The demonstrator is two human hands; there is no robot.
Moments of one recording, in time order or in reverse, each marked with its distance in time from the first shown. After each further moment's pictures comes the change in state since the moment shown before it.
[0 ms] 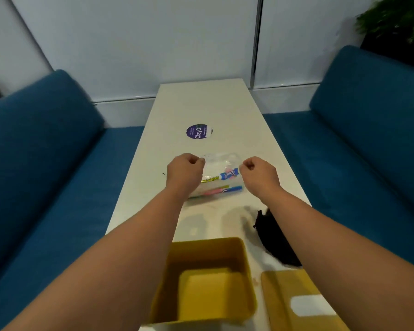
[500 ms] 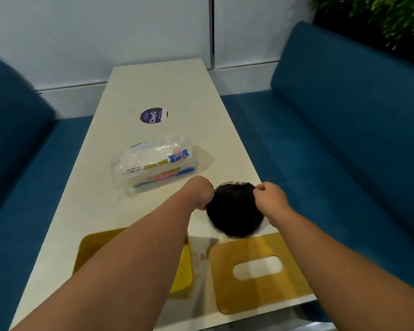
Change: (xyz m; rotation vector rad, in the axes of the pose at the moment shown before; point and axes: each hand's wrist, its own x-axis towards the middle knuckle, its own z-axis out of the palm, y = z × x) left_hand -0.070 0.011 0.141 0.435 -0.647 -0.120; right_hand -0.057 0.144 -0.083 -0.011 0.026 0.403
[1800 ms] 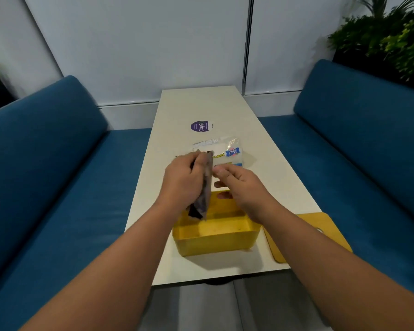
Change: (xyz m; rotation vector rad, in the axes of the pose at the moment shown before) left_hand -0.235 -0.118 -0.101 -0.299 0.663 0.440; right_hand -0.233 -0.113 0.084 0.406 -0.399 -0.557
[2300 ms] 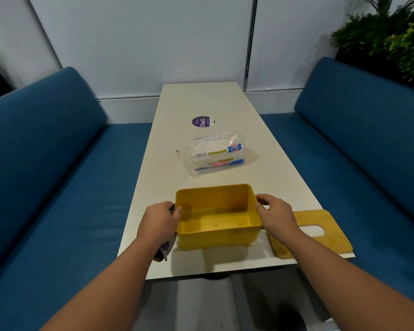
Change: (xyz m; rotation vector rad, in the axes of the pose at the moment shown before) left_hand -0.034 -0.131 0.002 0.493 -0.128 -0.267; right_hand -0.021 0.094 -0.044 -0.585 0.280 0.144
